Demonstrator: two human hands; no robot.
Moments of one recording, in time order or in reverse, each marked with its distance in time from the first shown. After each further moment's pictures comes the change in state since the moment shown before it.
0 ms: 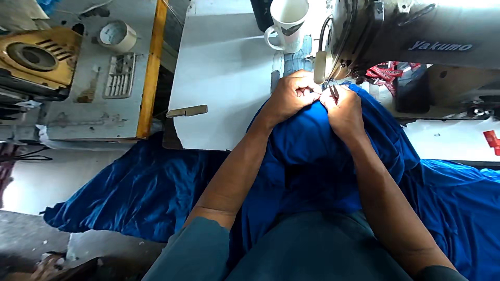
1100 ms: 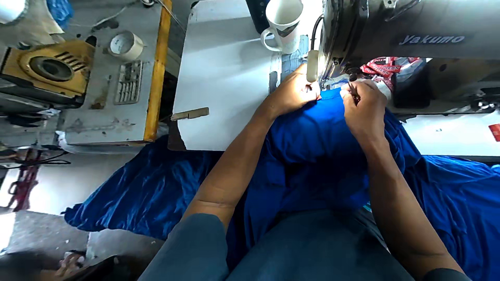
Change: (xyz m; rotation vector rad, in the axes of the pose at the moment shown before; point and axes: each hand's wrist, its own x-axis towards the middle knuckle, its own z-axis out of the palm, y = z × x) left_hand 0.024 0.010 -0.002 0.273 -0.258 -0.084; right_hand -0.010 0.032 -0.030 -0.099 0.185 -0.128
